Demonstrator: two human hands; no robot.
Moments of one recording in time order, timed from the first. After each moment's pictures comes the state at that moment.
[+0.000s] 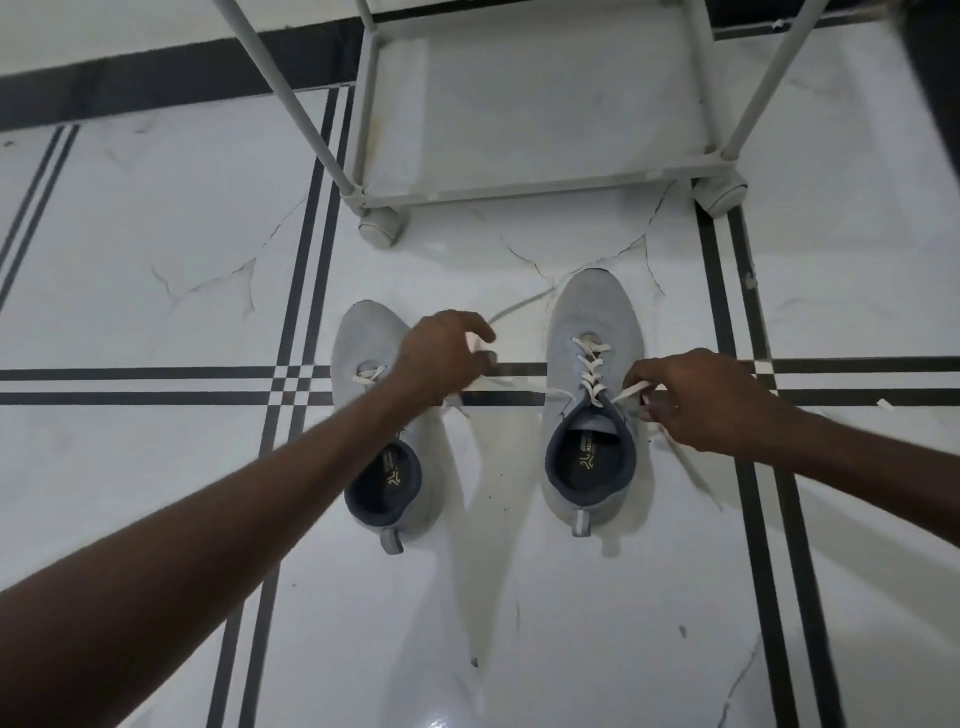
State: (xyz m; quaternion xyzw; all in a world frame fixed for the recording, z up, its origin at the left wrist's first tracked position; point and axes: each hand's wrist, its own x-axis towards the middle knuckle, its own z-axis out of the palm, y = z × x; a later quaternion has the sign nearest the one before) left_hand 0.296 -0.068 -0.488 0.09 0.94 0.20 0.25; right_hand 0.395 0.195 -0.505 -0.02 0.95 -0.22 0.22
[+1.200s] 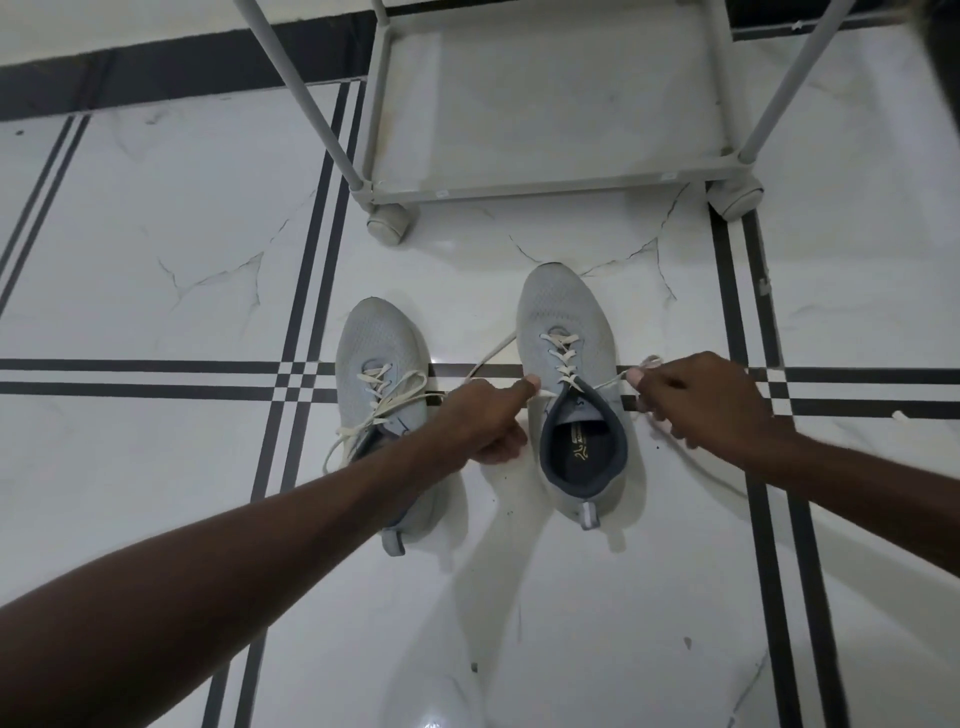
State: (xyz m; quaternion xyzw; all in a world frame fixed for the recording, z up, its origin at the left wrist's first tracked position) left_hand 0.345 -0.047 -0.517 -0.14 0.83 0.35 0.41; right_hand 0.397 0.179 -0.513 0.18 0.89 -0.39 0.15
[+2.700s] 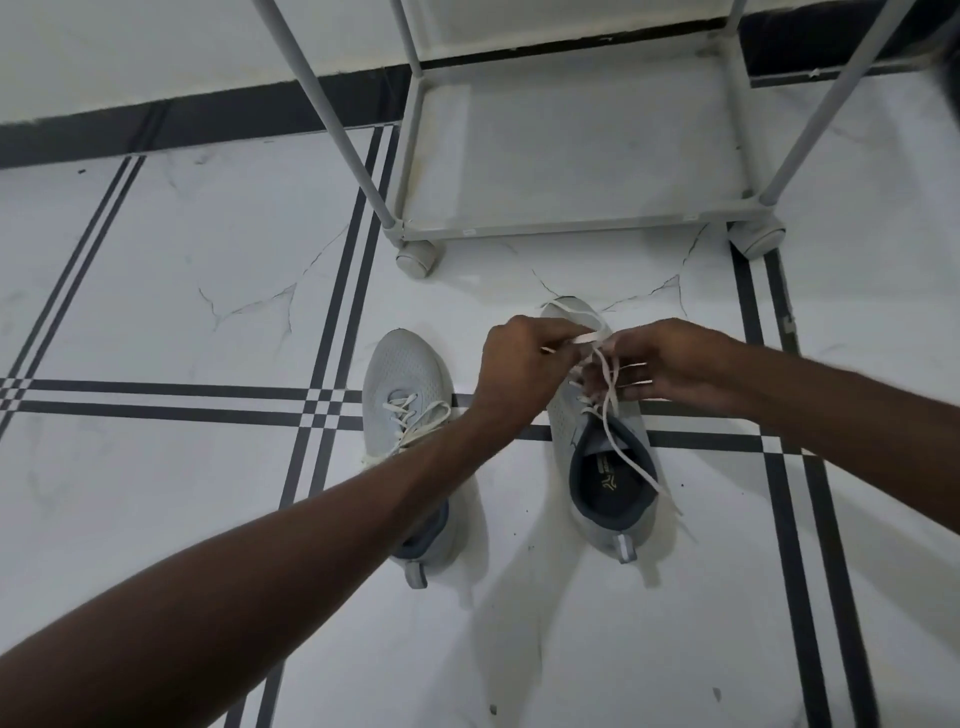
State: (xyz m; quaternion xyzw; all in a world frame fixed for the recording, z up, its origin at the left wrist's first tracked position) left_hand 0.303 -0.025 -0.489 0.11 0.89 0.44 0.09; right_hand 0.312 0.162 -0.493 0.18 0.62 -0.68 0.34
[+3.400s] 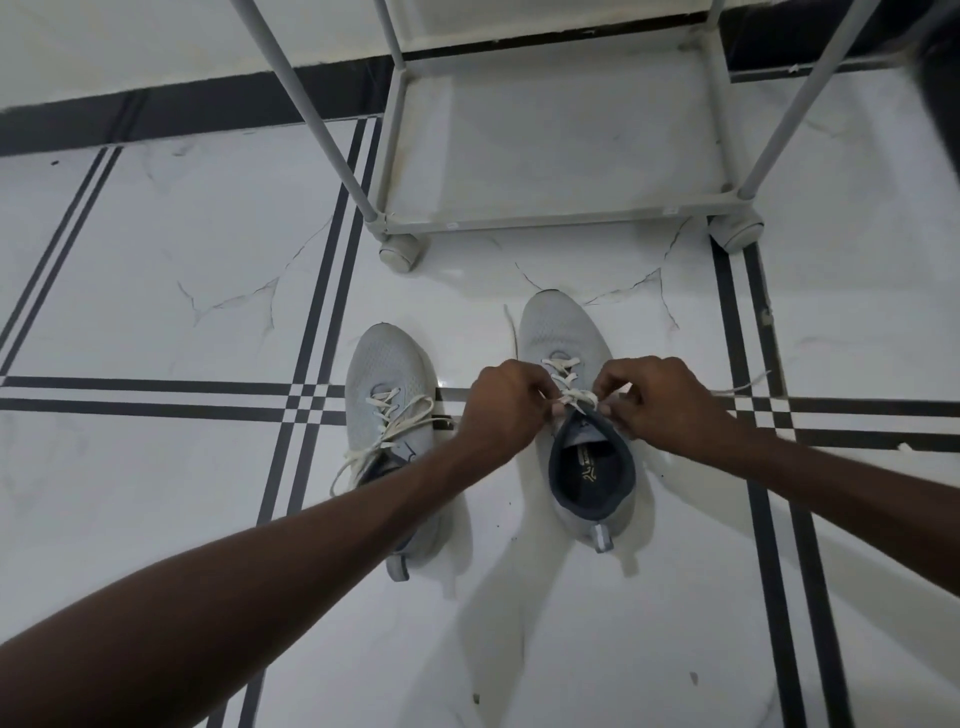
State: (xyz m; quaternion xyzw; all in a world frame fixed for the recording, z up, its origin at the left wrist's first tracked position) left_hand 0.330 -0.028 -0.510 0.08 0.93 0.30 0.20; right_hand 0.361 0.164 -0.521 0.01 0.91 -0.39 0.15
